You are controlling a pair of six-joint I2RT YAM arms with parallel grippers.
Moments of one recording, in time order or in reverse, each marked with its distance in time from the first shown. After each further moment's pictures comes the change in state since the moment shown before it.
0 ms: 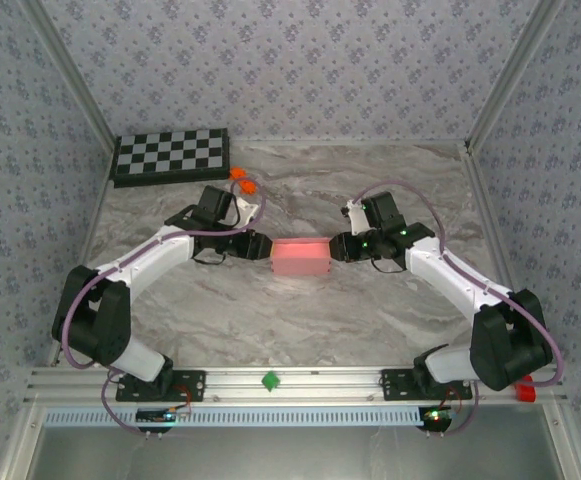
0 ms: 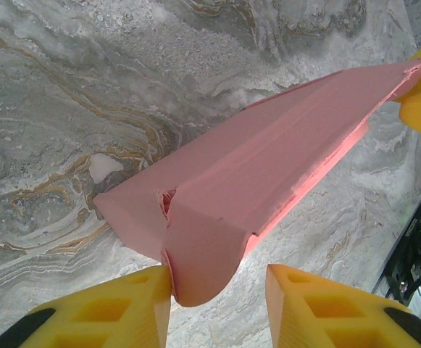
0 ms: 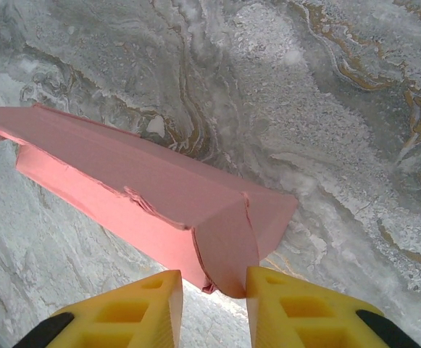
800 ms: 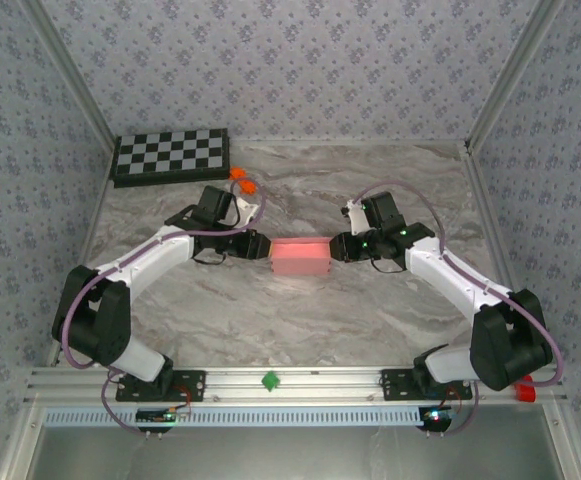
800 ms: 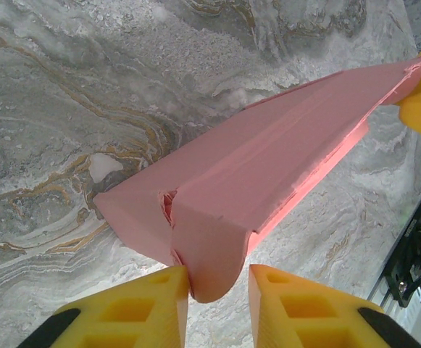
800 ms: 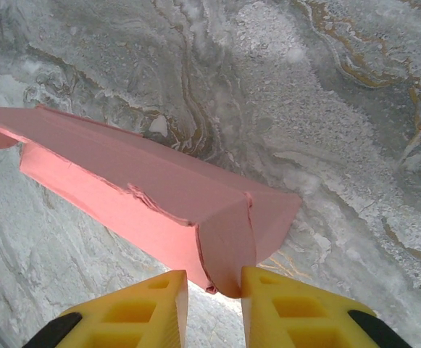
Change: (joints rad) left arm 0.000 0.000 0.000 0.000 0.000 -0.002; right arm 0.002 0.000 0.000 0.000 -0.008 0.013
